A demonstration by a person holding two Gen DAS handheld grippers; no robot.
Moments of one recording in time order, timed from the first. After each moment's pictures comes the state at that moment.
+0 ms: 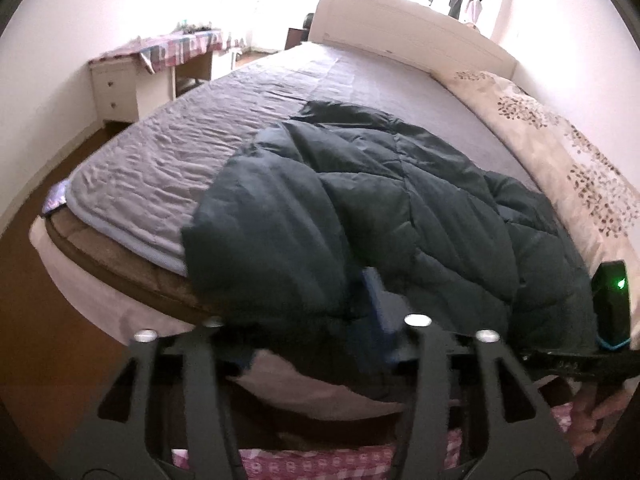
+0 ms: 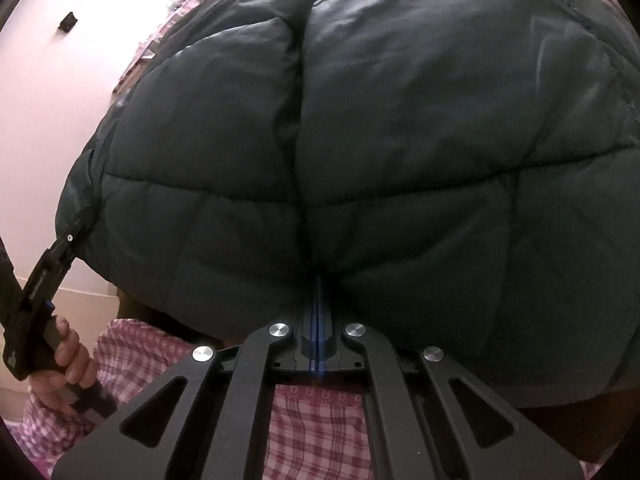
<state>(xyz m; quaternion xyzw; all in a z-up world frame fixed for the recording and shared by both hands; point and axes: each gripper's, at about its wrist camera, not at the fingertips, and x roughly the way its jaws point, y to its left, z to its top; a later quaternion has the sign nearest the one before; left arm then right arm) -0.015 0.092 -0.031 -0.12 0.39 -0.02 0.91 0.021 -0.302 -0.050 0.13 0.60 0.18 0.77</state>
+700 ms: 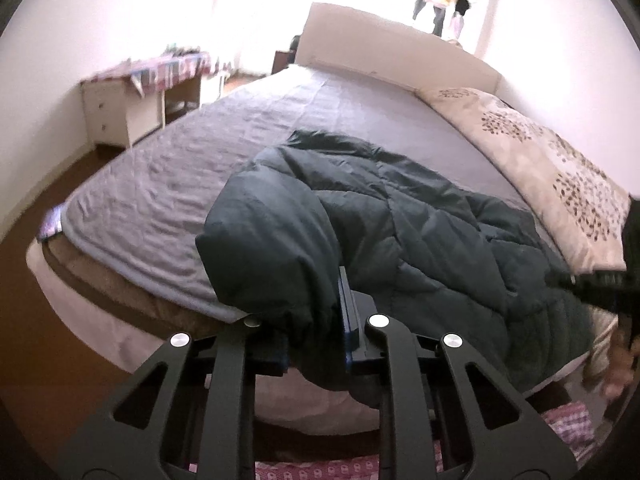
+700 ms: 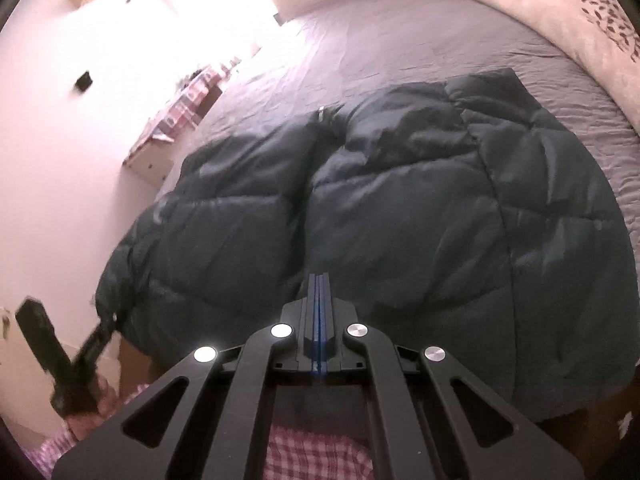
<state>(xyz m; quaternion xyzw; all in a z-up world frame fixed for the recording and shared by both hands) -0.024 0.088 -0.013 -0.10 0.33 -0.03 0.94 0.033 -0.358 0.038 0.17 0.47 0.14 0.85</state>
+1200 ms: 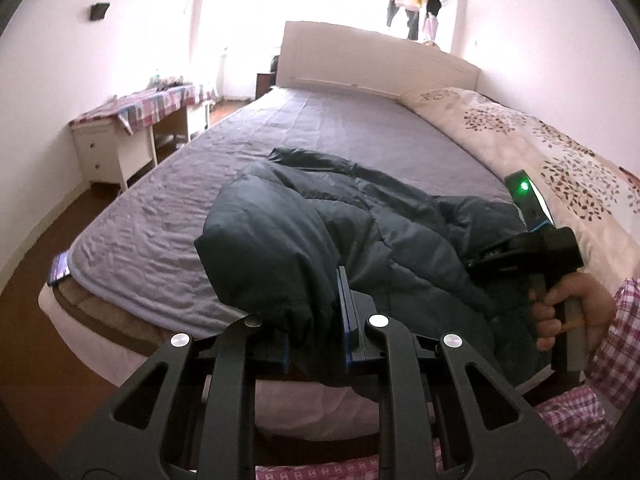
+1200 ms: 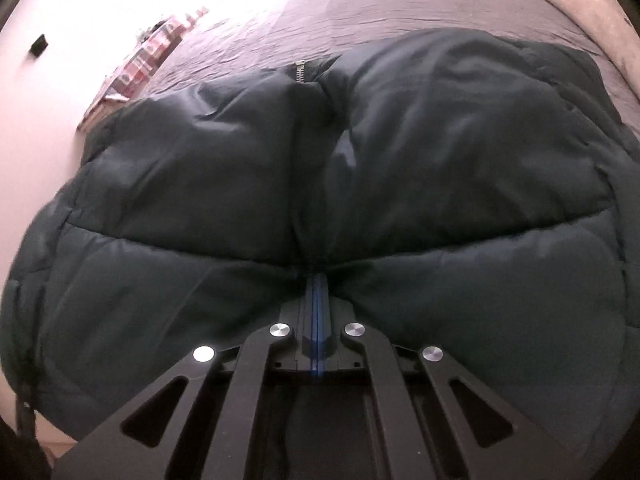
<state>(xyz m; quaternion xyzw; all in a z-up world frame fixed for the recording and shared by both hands) -0.033 0.074 0.016 -0.06 0.30 -0.05 0.95 0.144 -0.289 -0.024 0.11 0.56 0.10 0.81</state>
